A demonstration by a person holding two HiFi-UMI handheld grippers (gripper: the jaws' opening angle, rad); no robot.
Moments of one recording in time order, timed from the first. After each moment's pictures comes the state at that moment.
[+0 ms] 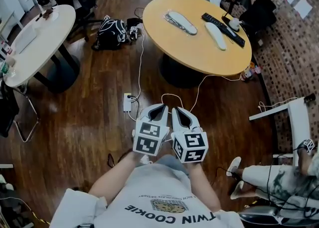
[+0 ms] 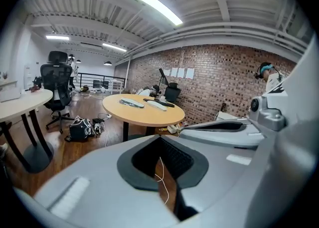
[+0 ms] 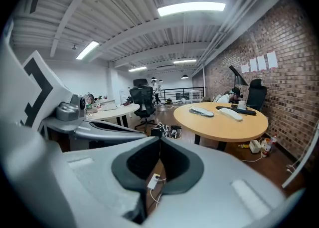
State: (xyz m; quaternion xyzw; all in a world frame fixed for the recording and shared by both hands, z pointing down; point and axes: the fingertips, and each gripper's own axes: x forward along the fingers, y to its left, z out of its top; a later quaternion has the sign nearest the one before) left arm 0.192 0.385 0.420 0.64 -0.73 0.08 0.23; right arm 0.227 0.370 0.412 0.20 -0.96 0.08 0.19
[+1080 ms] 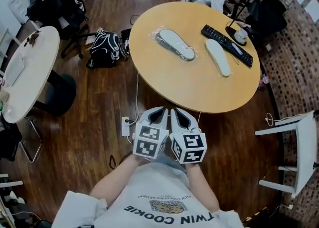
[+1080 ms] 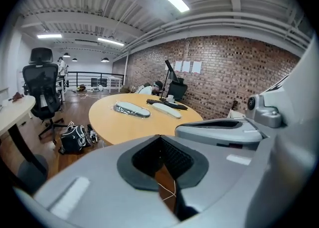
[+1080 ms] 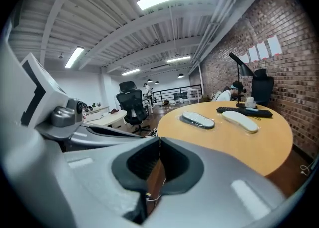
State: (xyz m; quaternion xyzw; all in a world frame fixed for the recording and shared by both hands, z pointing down) left arm 0.062 0.142 0.440 0.64 -0.72 0.11 0.24; right arm 0.089 0.124 0.429 0.20 -0.96 0.12 0.17
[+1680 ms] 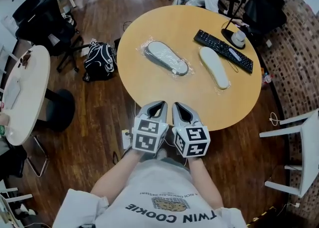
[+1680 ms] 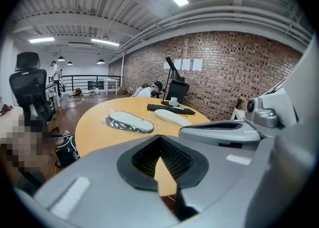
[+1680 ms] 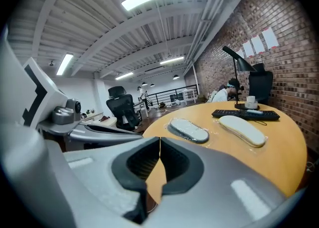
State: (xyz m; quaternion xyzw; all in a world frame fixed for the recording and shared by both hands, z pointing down) left arm 0.004 0.007 0.431 0.65 -0.71 0.13 0.22; right arm 0.040 -0.013 0.430 0.22 -0.95 0.15 0.15
